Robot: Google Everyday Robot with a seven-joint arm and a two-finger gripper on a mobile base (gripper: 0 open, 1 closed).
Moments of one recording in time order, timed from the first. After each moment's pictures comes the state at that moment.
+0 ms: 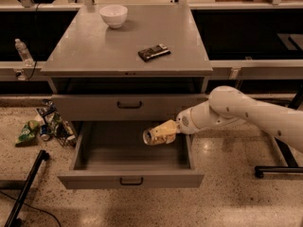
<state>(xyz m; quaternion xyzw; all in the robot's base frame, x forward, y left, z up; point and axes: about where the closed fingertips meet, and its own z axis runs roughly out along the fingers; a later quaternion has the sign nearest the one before) 0.598 -0.060 0.630 -0.22 0.90 0.32 0.20</state>
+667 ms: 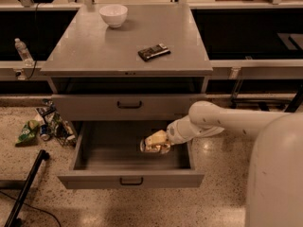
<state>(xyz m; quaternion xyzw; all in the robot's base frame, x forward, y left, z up) 0.622 -0.047 0.524 -0.14 0.94 0.29 0.15</state>
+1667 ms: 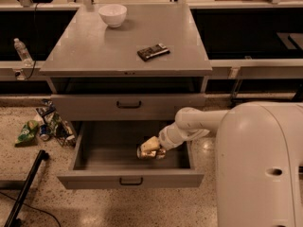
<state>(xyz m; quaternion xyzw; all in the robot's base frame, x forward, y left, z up) 0.632 -0.023 0.463 -0.14 0.95 0.25 0.12</state>
